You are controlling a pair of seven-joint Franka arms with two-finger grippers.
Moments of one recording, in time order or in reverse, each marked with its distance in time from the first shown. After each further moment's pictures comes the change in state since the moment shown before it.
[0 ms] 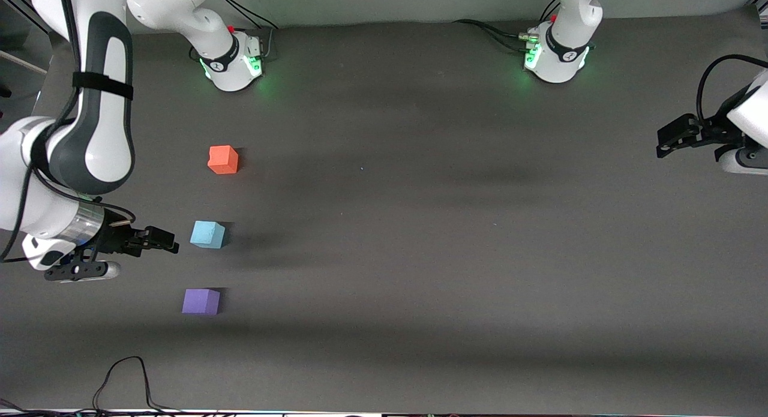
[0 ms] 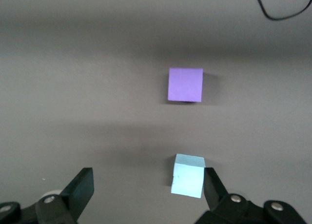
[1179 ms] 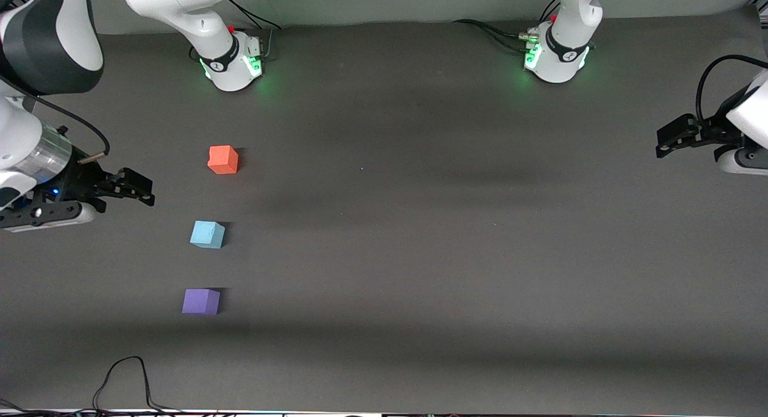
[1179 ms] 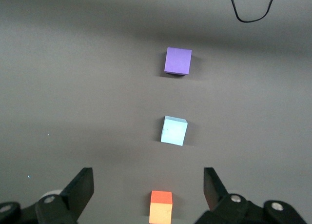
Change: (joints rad) left arm 0.000 0.000 -0.001 -0.001 0.000 0.000 0.000; right arm -0.634 -0.378 0.859 -0.007 -0.530 -0.148 0.251
